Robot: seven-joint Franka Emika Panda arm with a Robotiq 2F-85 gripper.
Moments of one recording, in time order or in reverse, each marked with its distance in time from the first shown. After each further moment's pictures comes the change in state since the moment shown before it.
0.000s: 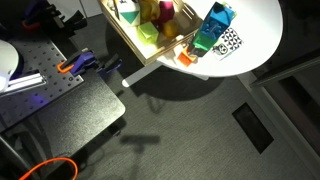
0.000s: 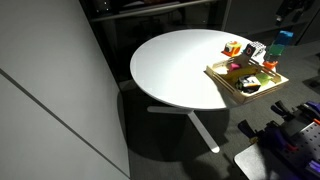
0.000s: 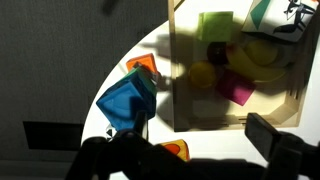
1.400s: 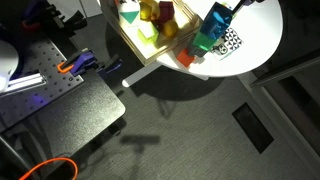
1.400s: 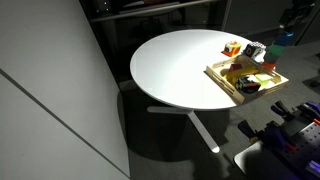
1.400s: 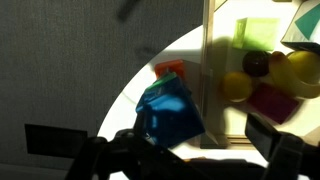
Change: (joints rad) arm -0.066 0.158 -0.010 0.097 -0.012 0.011 -0.127
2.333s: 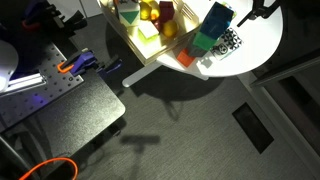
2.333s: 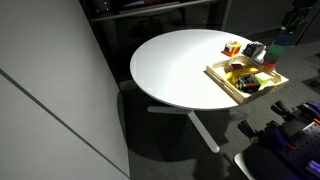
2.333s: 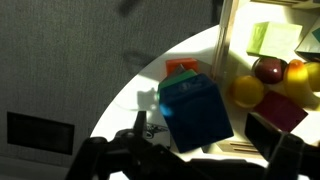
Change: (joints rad) arm -0.055 0.086 0.014 0.075 0.050 -0.008 -0.178
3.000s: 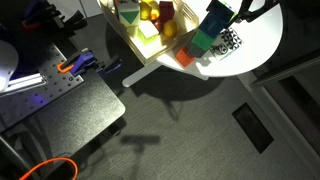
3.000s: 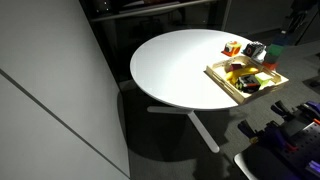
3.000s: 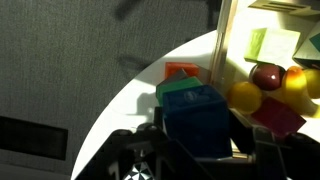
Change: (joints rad) arm -0.003 0.020 0.002 0.002 0.009 -0.011 -0.020
